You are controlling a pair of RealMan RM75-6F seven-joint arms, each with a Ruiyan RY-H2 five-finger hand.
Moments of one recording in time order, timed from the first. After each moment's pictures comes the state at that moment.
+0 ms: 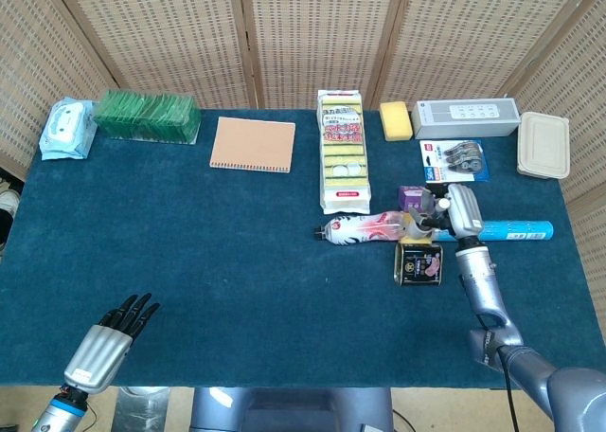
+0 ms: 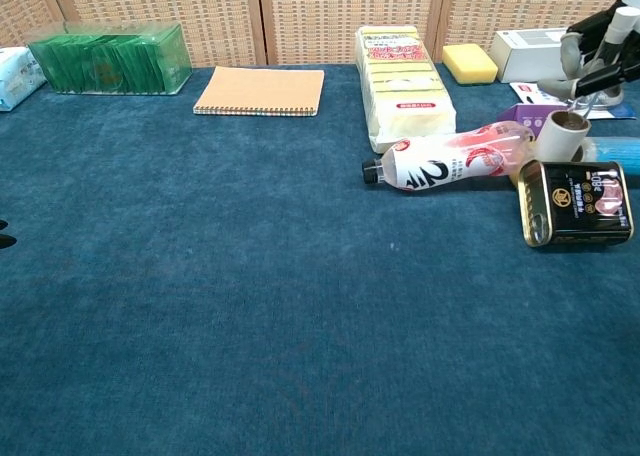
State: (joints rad) left arm -0.08 -1.33 0.17 -1.57 1.74 1.38 0.36; right arm 0.64 -1.73 0.25 -0.71 -1.38 1.15 0.73
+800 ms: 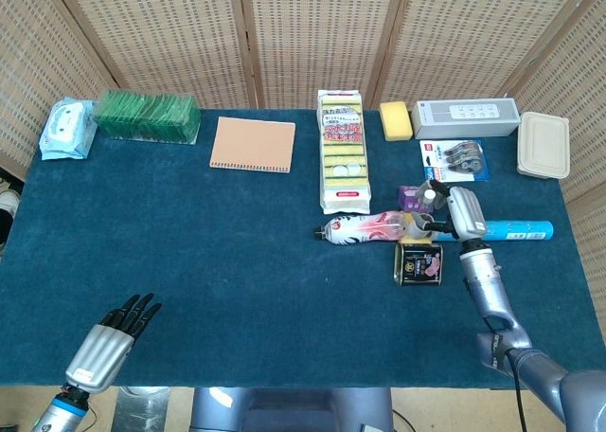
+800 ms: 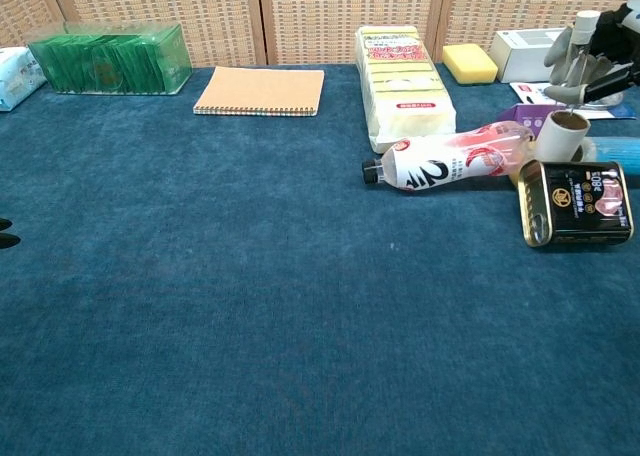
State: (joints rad) left arm -0.09 -1.33 0.17 -1.58 1.74 1.37 0.35; right arm 0.63 -1.68 0.23 -0.78 -1.39 1.13 0.71
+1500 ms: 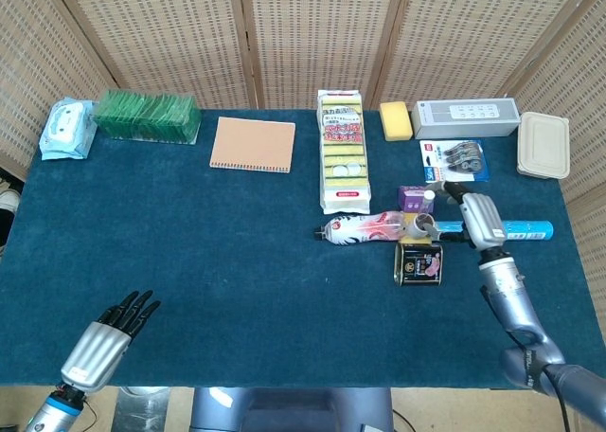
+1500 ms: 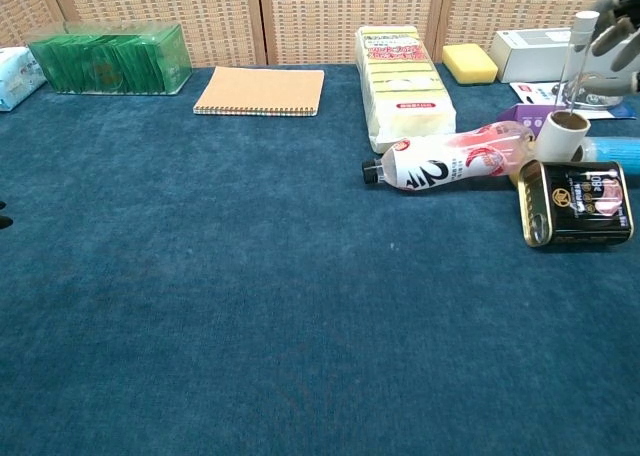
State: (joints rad) left arm -0.10 -1.30 0.17 -1.56 1.80 1.41 0.29; right arm 0.55 -1.42 0.20 -1.15 -1.39 1.16 0.52
